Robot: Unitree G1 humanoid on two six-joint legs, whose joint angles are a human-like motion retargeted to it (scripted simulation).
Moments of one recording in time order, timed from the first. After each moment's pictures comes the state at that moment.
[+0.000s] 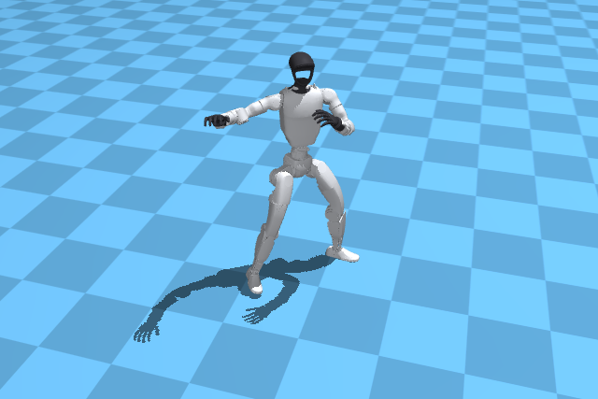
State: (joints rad) left arm -0.67 0.42 -0.37 -0.06 0.14 -0.35 -0.03; right arm -0.33 -1.33 -0.28 0.84 -0.37 -0.48 -0.32; waist -0.43 0.15 0.00; left_leg -0.38 0.50 0.27 0.38 -0.04 -0.18; right_leg -0.07 -0.26 -0.41 0.28 -0.19 0.01
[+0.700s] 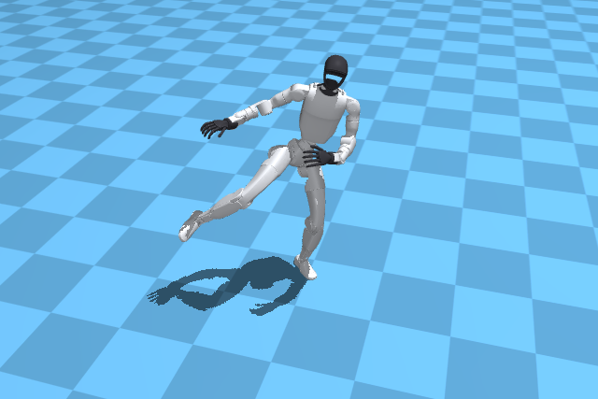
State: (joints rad) left arm -0.40 0.19 -0.38 0.36 0.42 -0.62 -0.15; right arm -0.10 -0.86 -0.40 1.05 -0.80 -0.25 -0.52; waist -0.53 0.51 0.22; left_leg -0.87 0.37 -0.44 0.73 -0.29 0.04; right_leg -0.65 -0.51 -0.22 1.01 0.17 -0.21
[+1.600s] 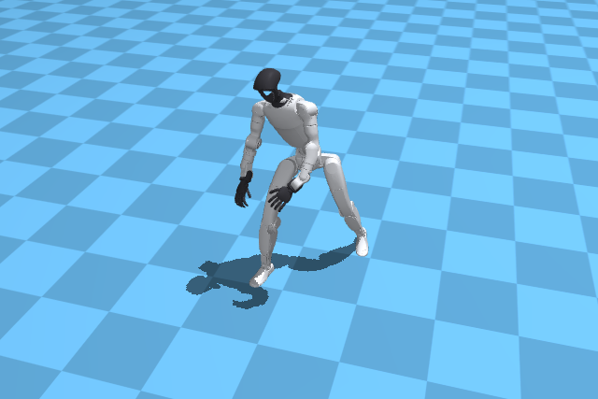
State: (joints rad) left arm -0.67 0.15 -0.43 1.12 0.54 -0.53 0.09; right arm -0.64 -0.42 0.15 1.42 -1.01 -0.55 -0.47; waist -0.47 0.20 0.14; left_leg -0.25 0.13 -0.08 0.41 -0.19 -0.26; right_leg -0.90 -0.48 -0.14 0.58 -0.03 -0.01
